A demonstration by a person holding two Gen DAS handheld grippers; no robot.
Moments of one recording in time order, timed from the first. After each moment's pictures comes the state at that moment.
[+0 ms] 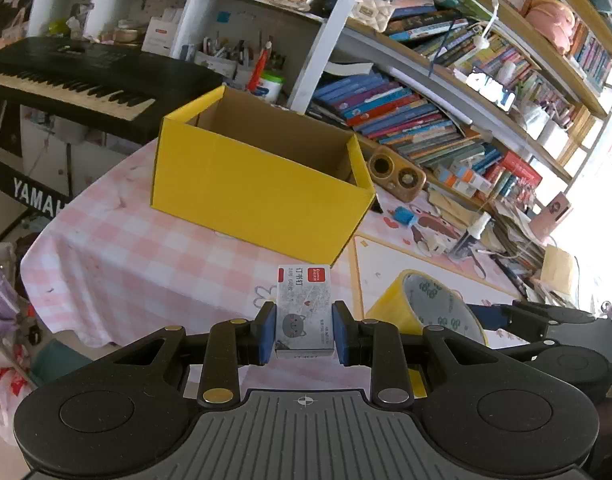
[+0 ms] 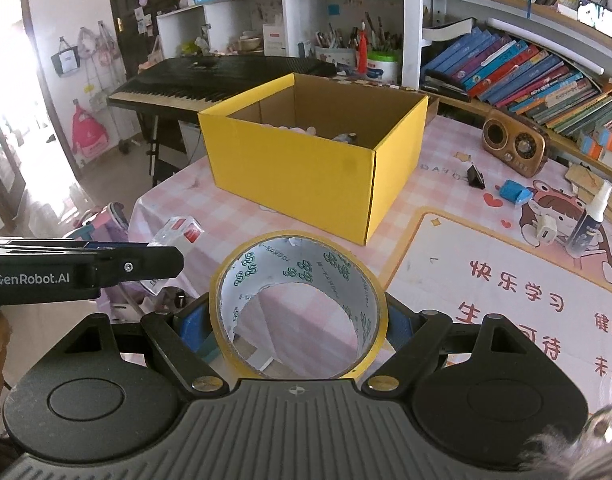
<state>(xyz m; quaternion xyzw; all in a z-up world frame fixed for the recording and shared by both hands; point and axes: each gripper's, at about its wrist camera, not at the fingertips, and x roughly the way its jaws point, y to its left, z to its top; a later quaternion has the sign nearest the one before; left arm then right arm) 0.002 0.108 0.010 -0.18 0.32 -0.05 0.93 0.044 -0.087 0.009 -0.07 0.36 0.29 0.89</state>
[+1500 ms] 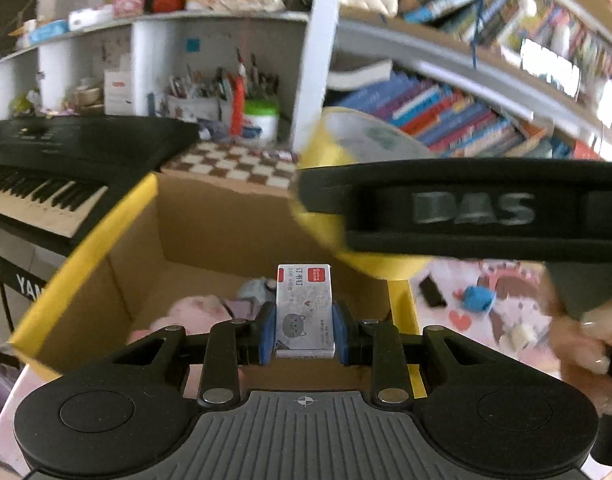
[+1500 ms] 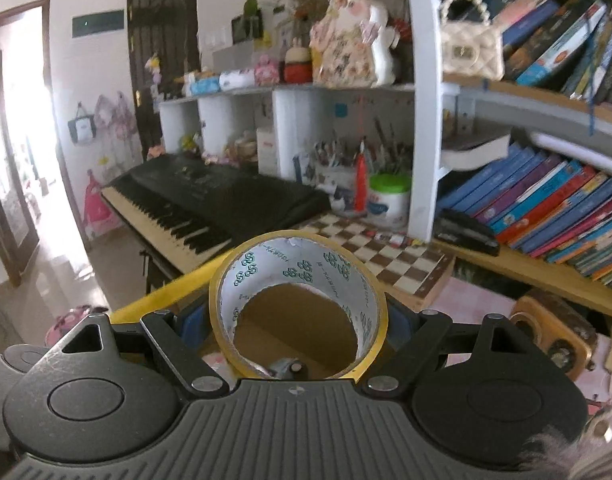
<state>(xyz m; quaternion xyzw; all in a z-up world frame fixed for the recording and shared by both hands) 0.239 0.062 0.021 -0.07 0.33 0.01 0.94 0.298 -0.056 0.068 -0.05 0.24 0.35 0.91</state>
